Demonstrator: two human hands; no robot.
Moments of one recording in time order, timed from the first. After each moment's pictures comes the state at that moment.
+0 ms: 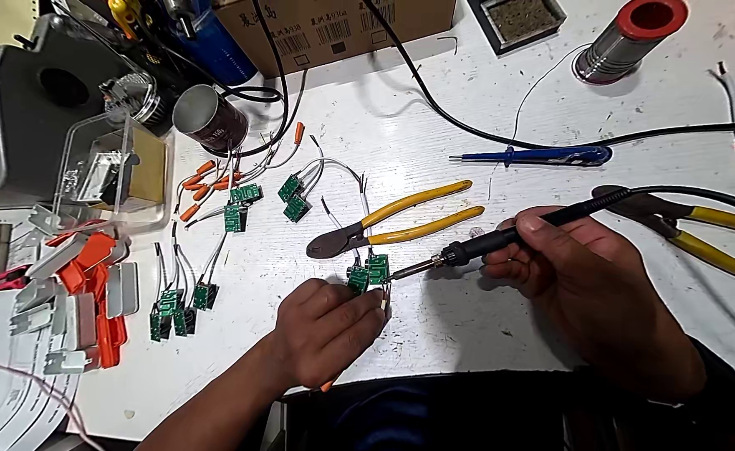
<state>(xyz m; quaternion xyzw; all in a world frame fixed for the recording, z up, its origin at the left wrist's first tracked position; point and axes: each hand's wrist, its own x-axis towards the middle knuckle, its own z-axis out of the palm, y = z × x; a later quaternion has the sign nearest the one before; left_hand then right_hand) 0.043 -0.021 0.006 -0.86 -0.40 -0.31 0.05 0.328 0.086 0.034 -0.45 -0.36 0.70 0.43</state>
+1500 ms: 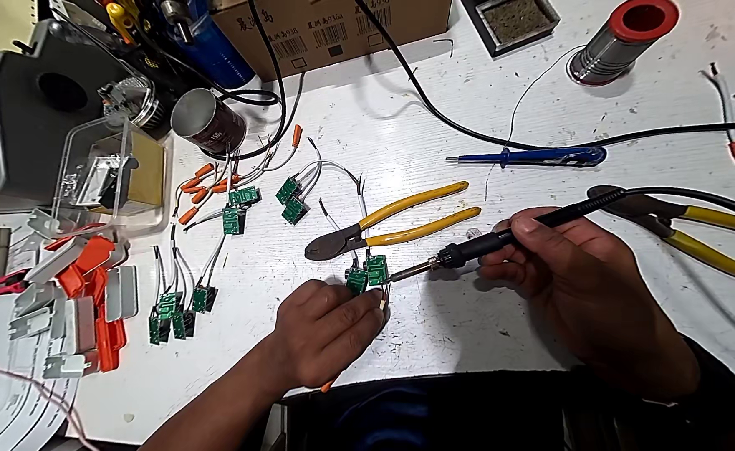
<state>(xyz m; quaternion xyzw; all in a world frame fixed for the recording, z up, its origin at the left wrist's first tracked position) 0.044 -0.020 0.007 -0.86 -0.40 -0.30 0.05 0.327 0.086 0.036 -0.45 -0.36 0.70 0.42</state>
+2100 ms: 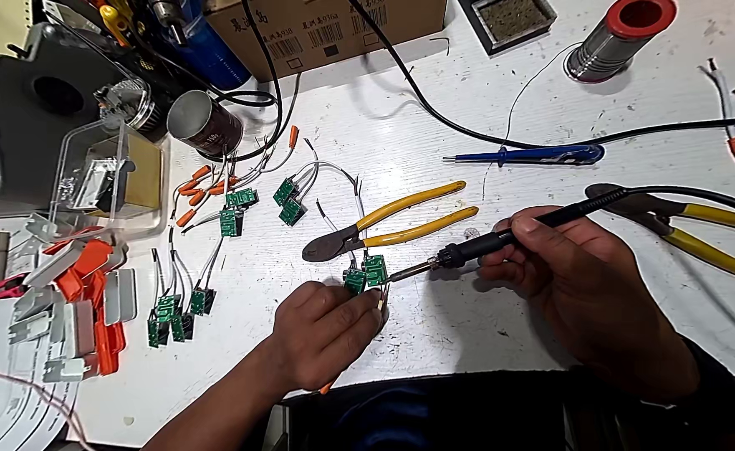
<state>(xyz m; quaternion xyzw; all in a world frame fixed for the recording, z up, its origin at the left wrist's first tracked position) 0.045 -0.020 0.008 -0.86 -0.40 -0.30 0.06 0.328 0.085 0.034 -0.44 -0.35 0.70 0.44</state>
